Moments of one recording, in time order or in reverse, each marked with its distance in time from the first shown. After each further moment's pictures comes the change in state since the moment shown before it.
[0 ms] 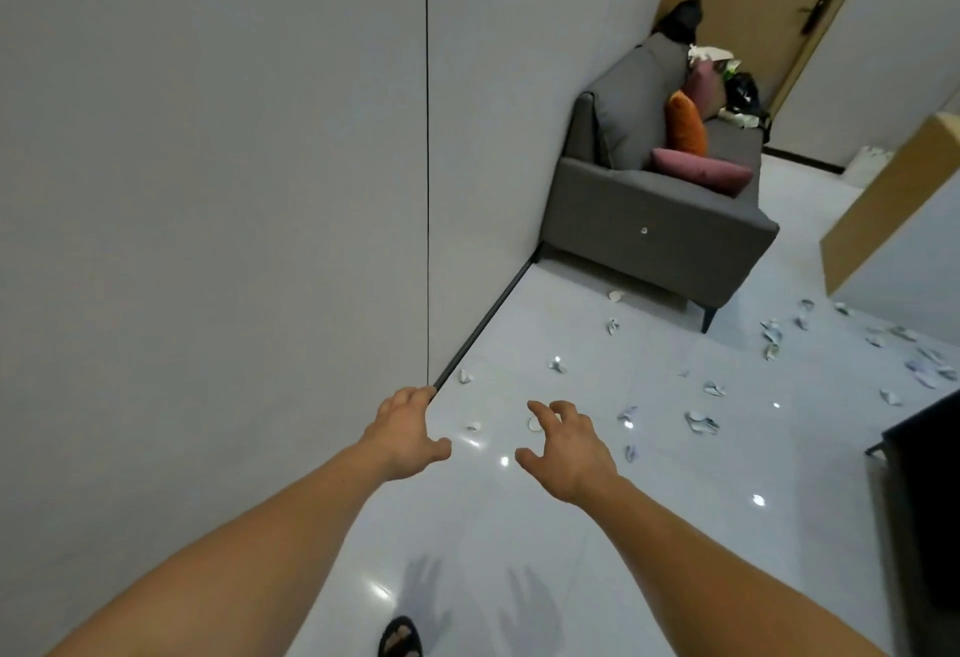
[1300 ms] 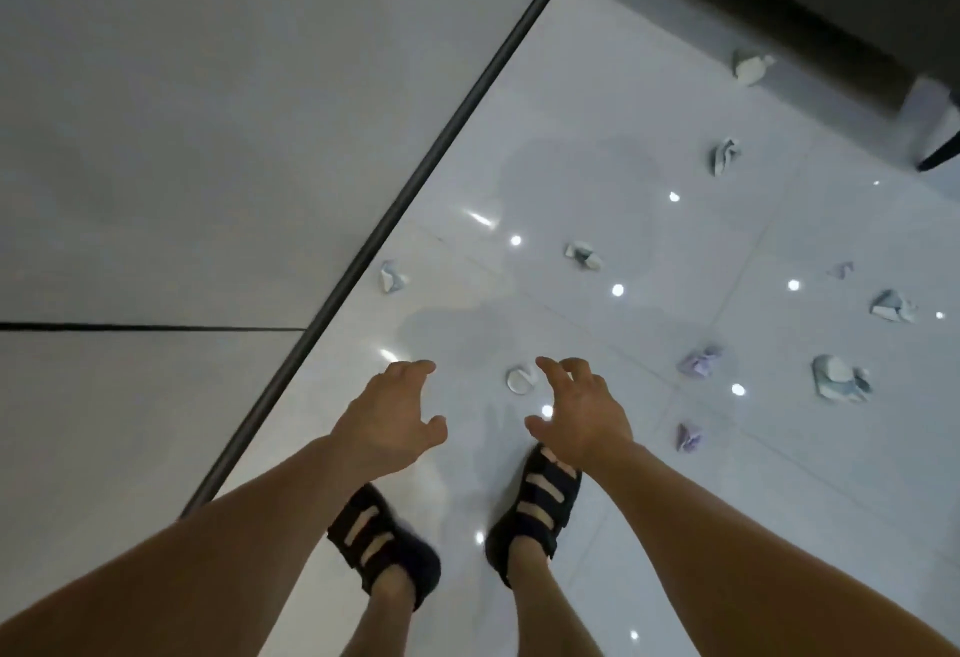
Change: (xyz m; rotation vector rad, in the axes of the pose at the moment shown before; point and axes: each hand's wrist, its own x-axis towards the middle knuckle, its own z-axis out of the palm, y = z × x) left_hand 0.651 0.005 0.286 -0.054 -0.437 -0.257; right_hand 0.611 0.327 0.256 0.026 -0.538 0.145
